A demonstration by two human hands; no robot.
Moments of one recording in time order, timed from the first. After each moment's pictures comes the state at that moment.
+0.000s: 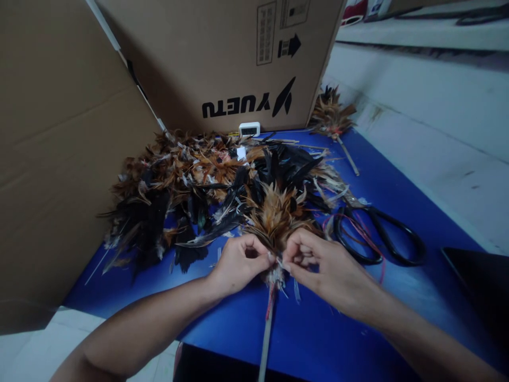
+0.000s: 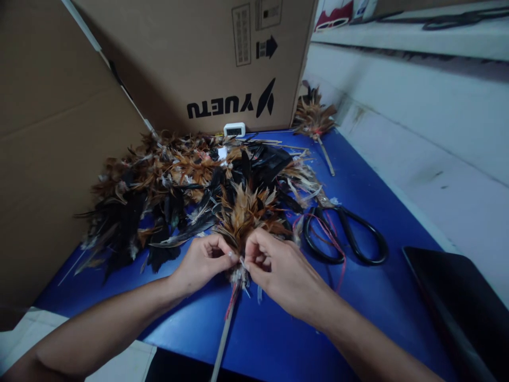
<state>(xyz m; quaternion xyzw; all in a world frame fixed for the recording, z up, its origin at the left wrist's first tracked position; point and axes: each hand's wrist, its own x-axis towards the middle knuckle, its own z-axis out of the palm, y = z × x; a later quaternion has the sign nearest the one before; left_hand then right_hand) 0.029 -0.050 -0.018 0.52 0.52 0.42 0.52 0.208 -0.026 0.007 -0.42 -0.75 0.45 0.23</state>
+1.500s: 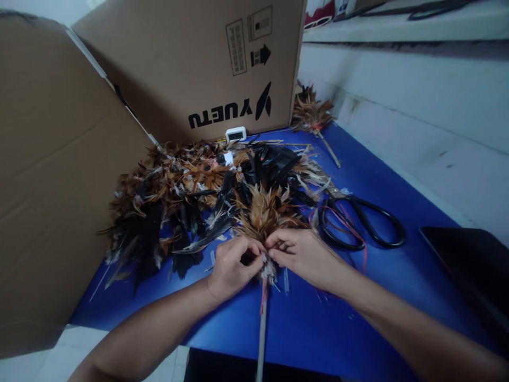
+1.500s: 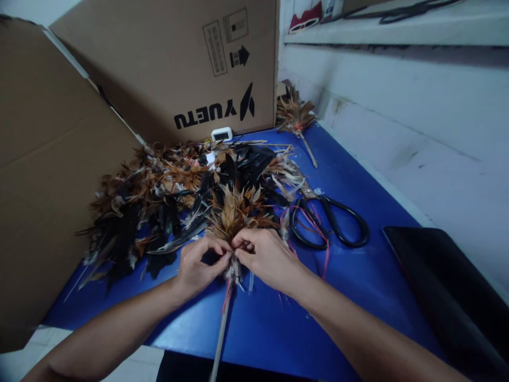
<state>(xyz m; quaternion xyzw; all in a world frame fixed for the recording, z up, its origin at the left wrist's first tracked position) 0.032 -0.050 -0.019 0.76 0.46 0.42 0.16 0.206 -0.015 -0.009 -0.41 -0.75 0.45 0.27</state>
